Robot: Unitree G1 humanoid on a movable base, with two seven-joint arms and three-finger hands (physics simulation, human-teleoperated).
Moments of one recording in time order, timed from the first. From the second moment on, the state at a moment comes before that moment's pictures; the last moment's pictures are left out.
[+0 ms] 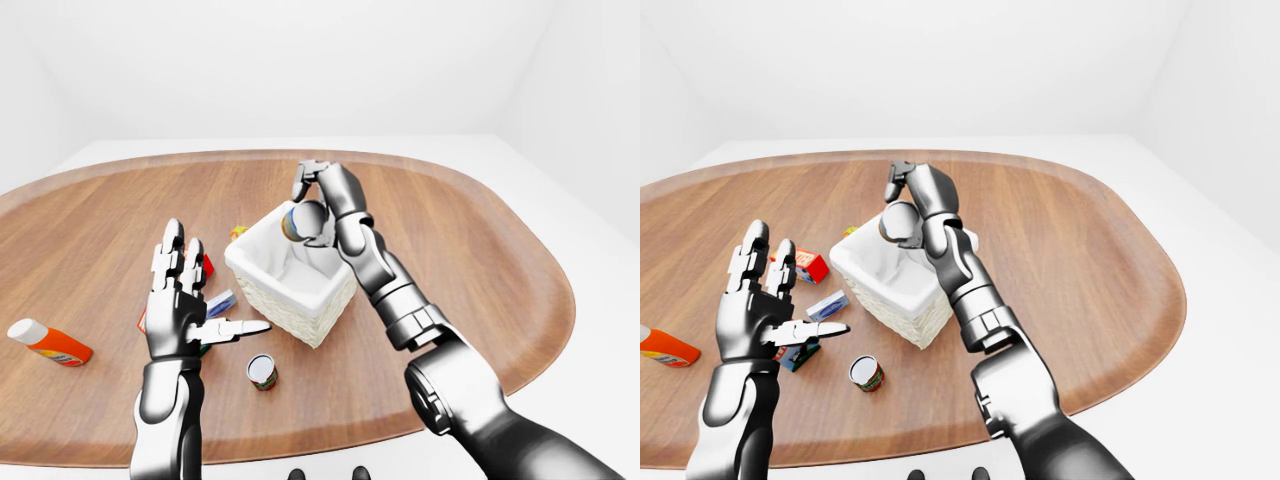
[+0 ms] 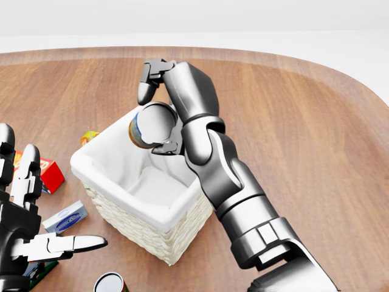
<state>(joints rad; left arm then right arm) 0.11 0.02 0.19 -0.42 -0.16 0.03 -0.09 -0.98 0.09 0.09 0.79 -0.66 -0.09 -0.26</state>
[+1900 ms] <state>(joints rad) 0.10 0.03 0.20 -0.40 -0.17 0.03 -0.09 -1.18 0.13 0.09 1.31 -0.86 -0.03 -0.28</state>
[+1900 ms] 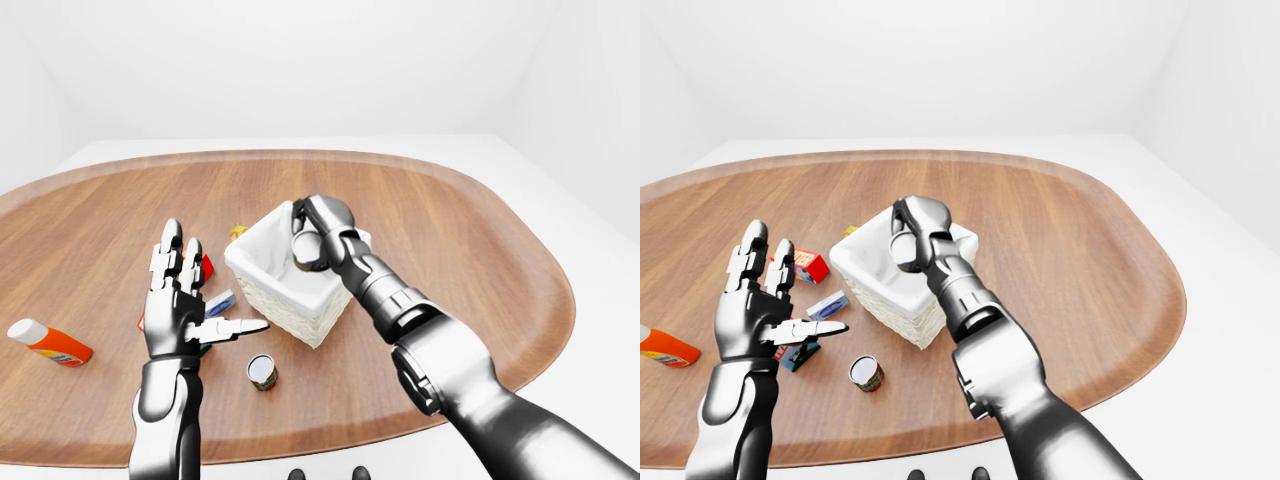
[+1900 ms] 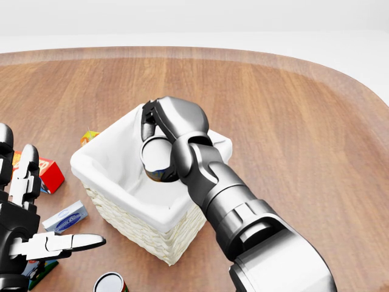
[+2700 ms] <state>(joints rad) 0.10 0.03 0.20 -0.40 -0.17 0.02 -0.09 -1.18 0.14 0.07 1.31 -0.84 -0.03 -0.28</state>
